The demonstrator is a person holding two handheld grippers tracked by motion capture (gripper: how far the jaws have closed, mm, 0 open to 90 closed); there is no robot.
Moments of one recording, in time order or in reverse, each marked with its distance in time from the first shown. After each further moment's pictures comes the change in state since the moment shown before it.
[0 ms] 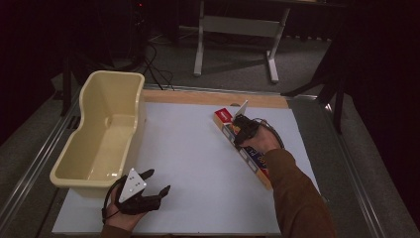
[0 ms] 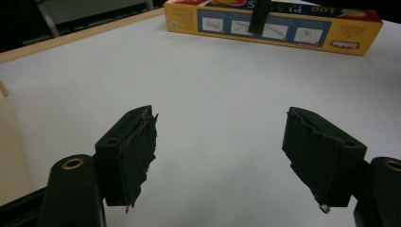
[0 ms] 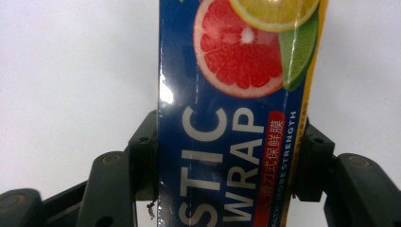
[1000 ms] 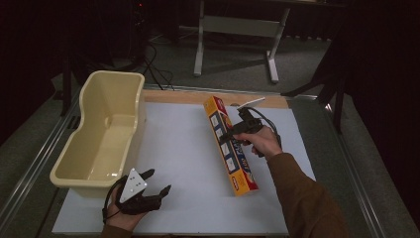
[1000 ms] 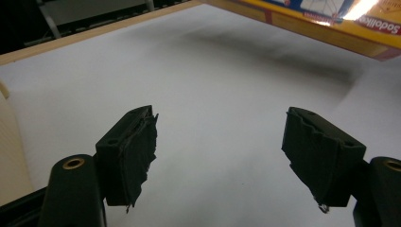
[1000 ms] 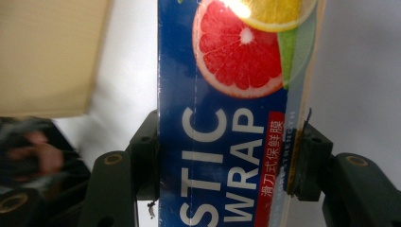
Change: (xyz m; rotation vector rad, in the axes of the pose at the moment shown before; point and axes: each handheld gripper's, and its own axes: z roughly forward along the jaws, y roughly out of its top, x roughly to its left) left arm -0.001 0.001 0.001 -0.001 0.004 0.005; right arm 0.005 -0.017 -0.045 -0.216 0.647 0.259
